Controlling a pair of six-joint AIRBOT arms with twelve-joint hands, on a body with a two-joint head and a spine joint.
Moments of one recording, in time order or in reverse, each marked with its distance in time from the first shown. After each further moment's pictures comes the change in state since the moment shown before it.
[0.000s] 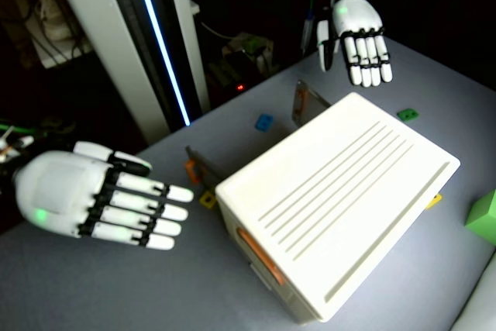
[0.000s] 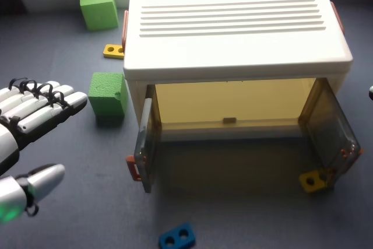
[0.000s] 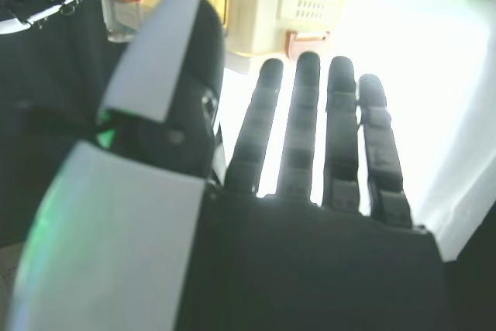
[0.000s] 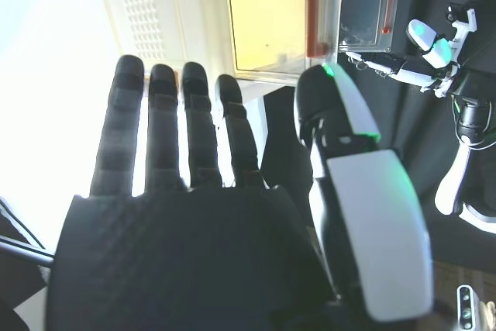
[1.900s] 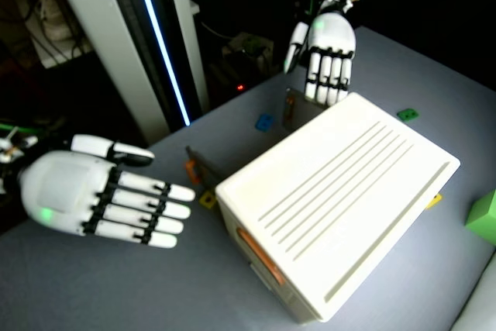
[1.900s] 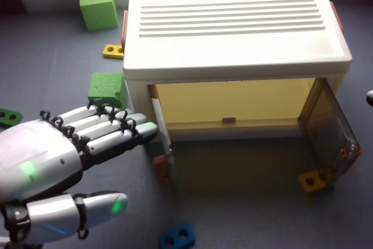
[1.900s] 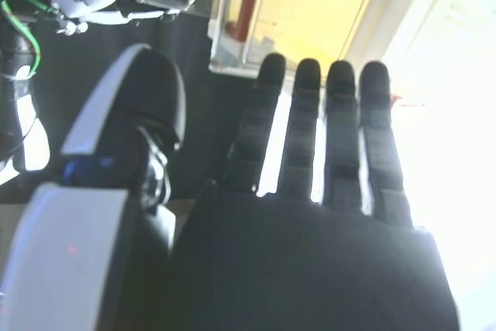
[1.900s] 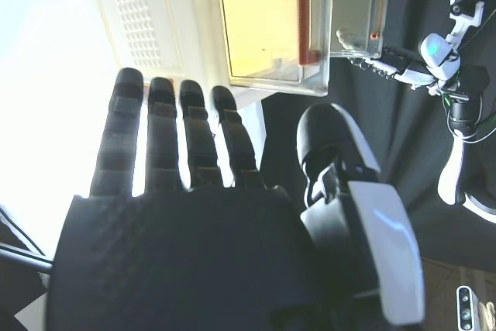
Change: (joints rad) left arm -0.195 -0.109 0.068 0.293 0.173 -0.166; right arm 0.000 -0.010 0.000 -0.007 -0.005 0.001
